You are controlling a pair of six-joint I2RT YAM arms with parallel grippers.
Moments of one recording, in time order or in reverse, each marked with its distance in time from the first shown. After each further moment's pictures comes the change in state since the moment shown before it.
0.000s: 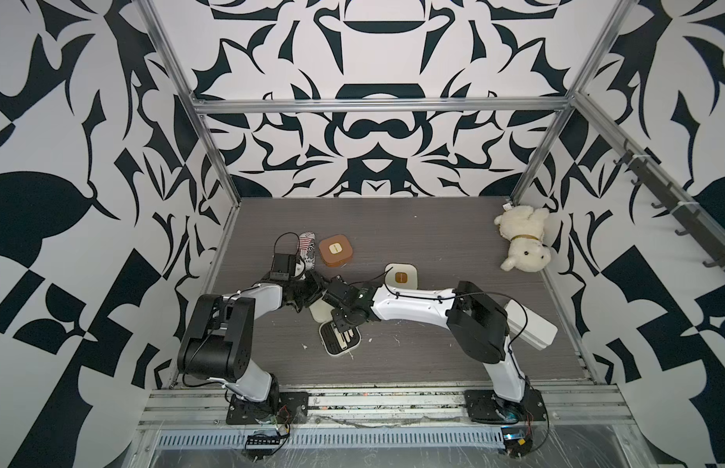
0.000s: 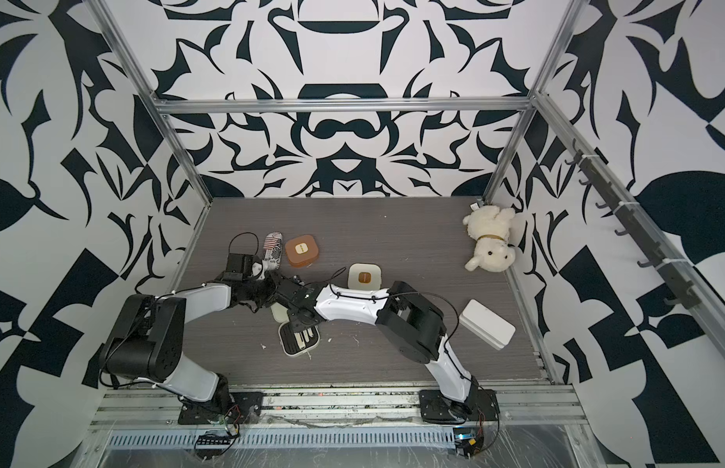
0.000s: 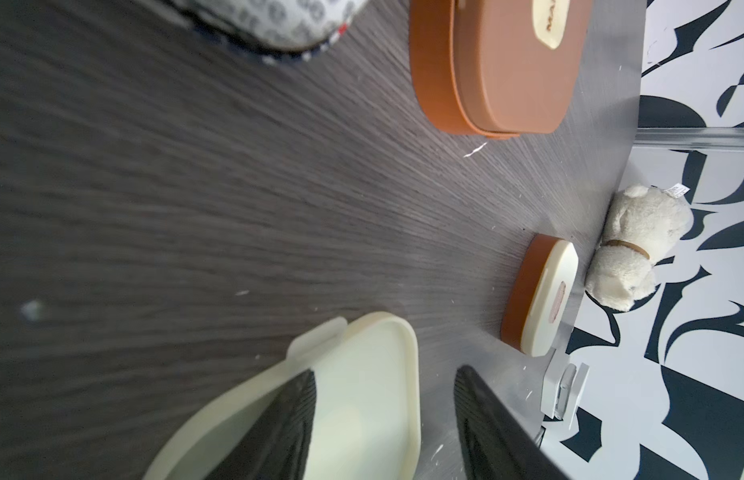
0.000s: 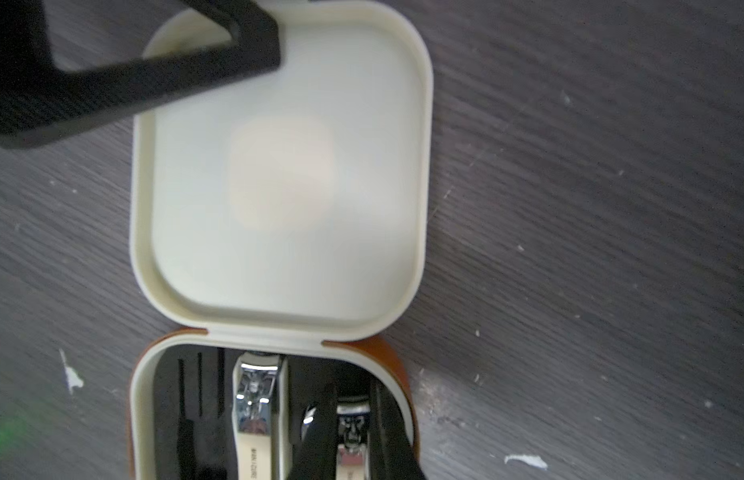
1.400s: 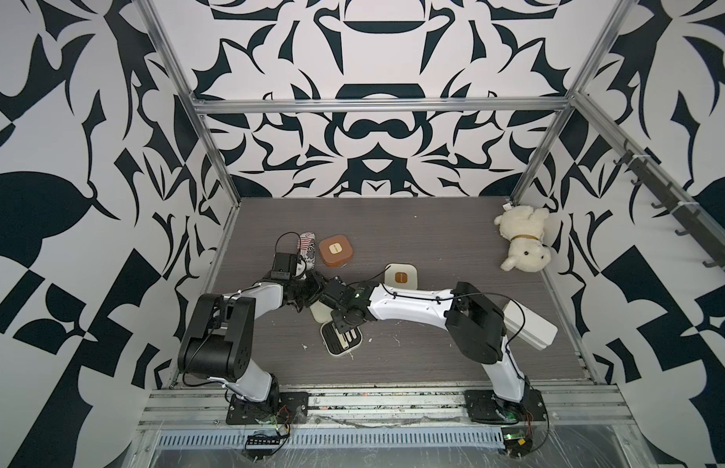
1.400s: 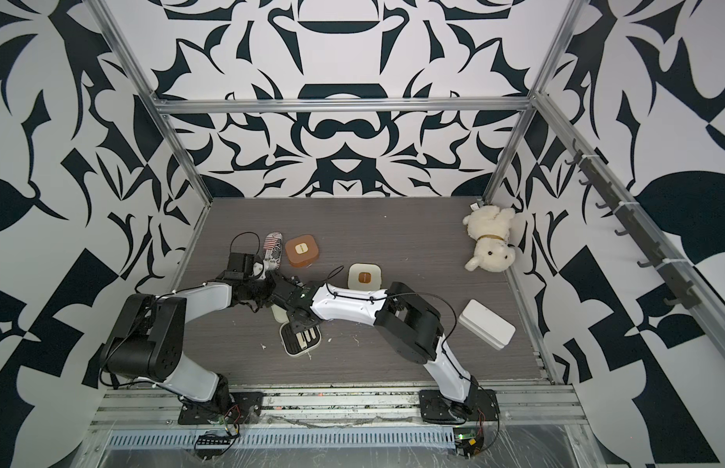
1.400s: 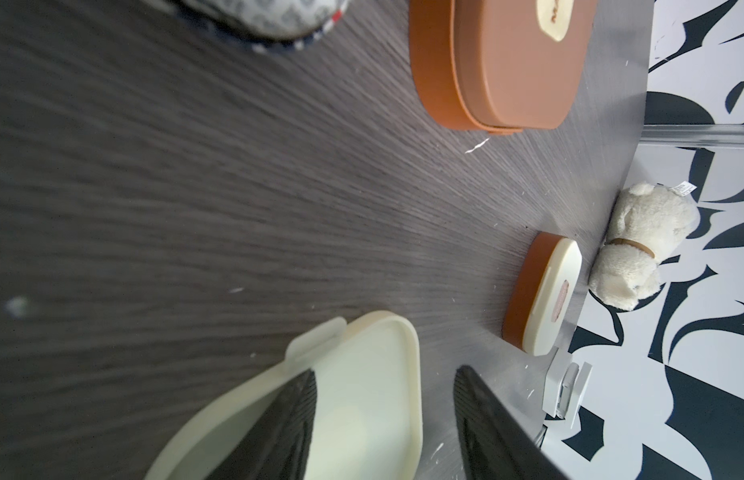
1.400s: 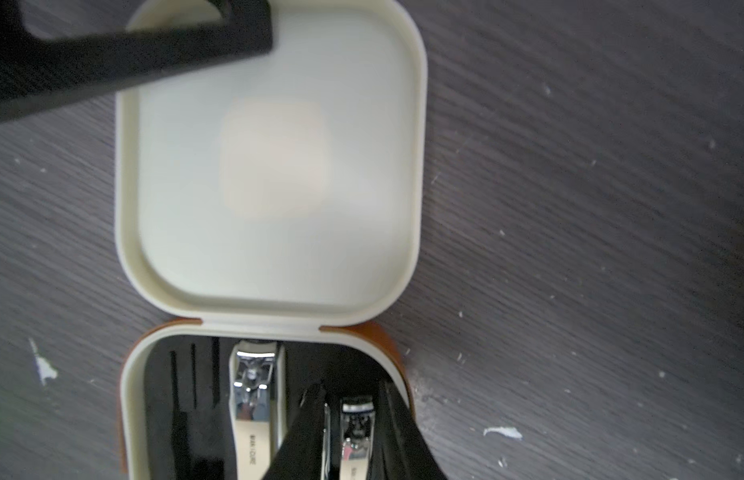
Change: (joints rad) left arm 0.000 0.003 0.011 -0.020 -0.006 0.001; right arm 0.008 0.022 0.071 -0.101 0.037 -0.012
